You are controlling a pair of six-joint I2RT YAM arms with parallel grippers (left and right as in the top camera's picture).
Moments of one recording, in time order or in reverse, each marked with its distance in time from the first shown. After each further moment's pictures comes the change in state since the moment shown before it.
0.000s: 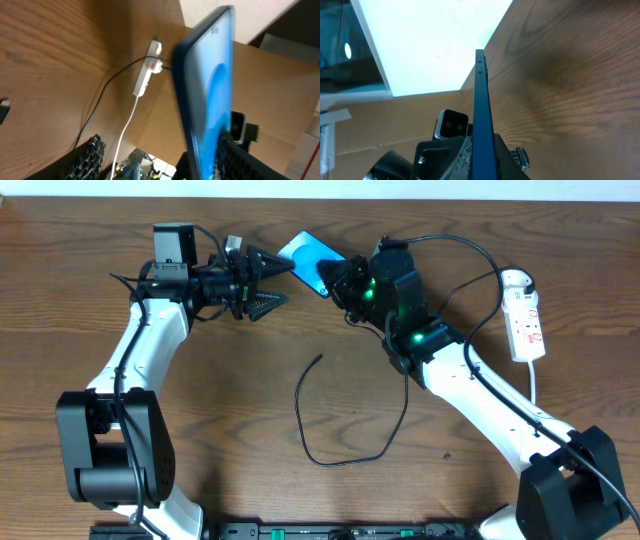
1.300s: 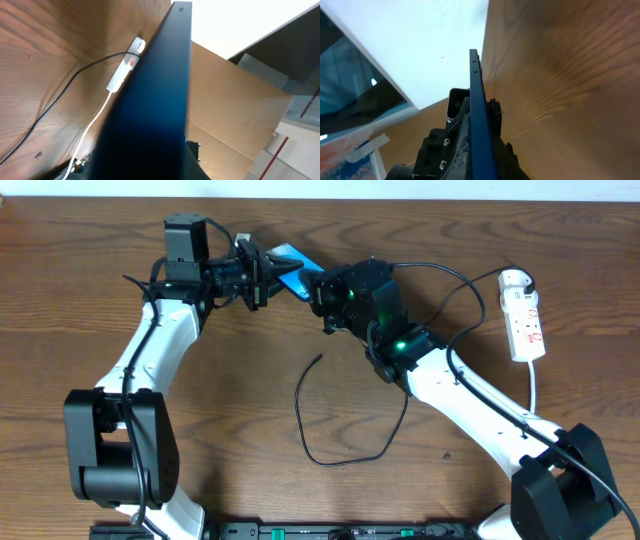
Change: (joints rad) left arm -0.052 0.000 -0.005 0.180 -0.034 -0.379; right arm 0.079 0.020 0.006 -0.008 0.044 0.381
